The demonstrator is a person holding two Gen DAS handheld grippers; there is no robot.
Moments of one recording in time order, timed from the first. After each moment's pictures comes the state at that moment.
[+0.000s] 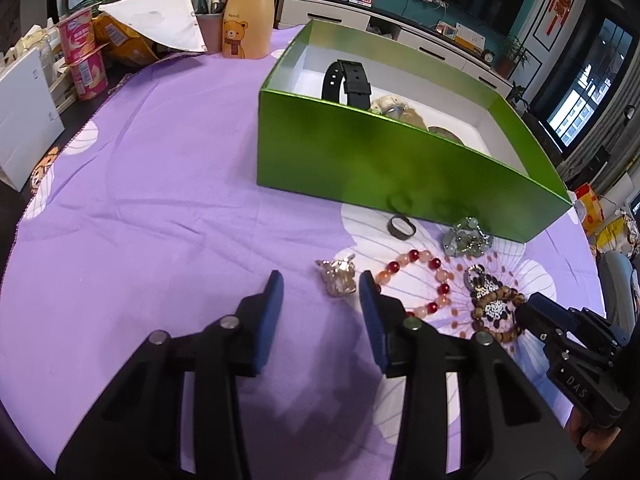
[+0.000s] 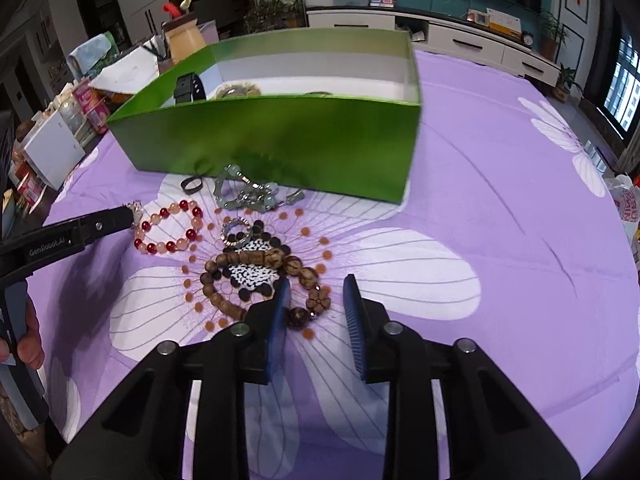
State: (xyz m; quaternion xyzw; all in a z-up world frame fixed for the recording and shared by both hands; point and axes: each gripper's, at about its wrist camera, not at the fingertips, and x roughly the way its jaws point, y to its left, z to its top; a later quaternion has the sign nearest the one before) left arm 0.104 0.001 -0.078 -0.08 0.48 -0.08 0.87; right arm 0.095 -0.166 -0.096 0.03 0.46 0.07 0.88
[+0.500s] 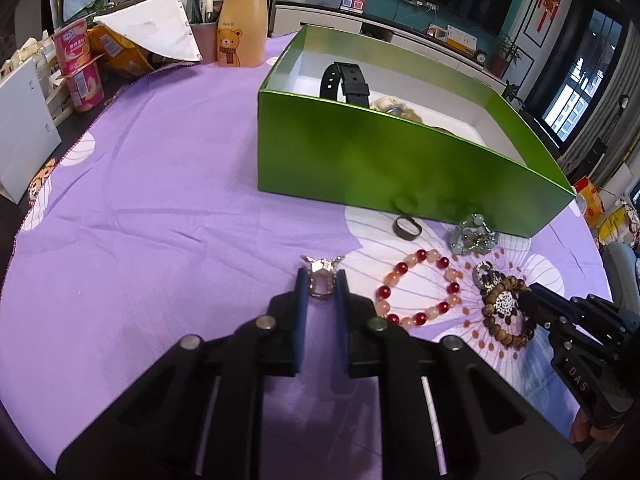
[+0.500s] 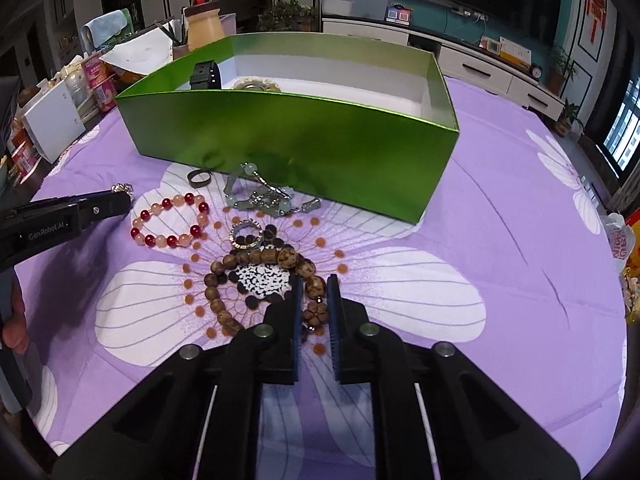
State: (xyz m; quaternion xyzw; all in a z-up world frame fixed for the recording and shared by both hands) left arm 0.102 0.006 -0.083 -0.06 0.46 -0.08 0.88; right arm 0.096 -0.149 -0.098 -0.03 0.45 0.07 0.89
